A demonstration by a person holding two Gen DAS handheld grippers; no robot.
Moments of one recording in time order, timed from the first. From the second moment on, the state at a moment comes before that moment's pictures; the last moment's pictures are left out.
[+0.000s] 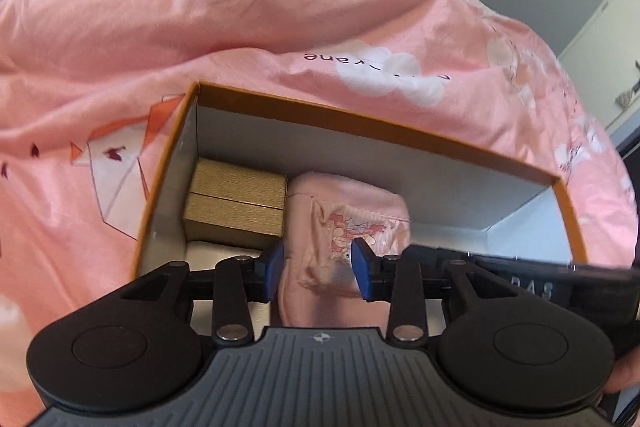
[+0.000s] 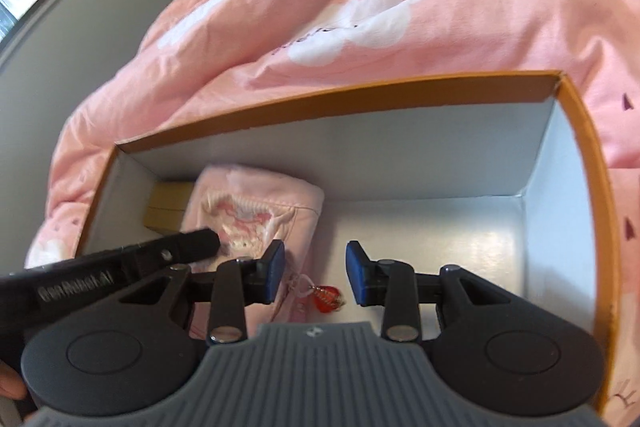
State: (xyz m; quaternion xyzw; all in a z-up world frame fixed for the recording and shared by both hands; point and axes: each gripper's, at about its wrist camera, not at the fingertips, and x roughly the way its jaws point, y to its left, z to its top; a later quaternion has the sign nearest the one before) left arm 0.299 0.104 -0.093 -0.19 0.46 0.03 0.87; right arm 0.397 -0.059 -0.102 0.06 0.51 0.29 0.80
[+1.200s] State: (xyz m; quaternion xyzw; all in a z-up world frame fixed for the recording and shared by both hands) left arm 0.166 0.018 -0.006 -0.11 0.36 0.01 0.93; right arm 0.268 -0.108 -0.012 0.00 0.38 0.33 0.86
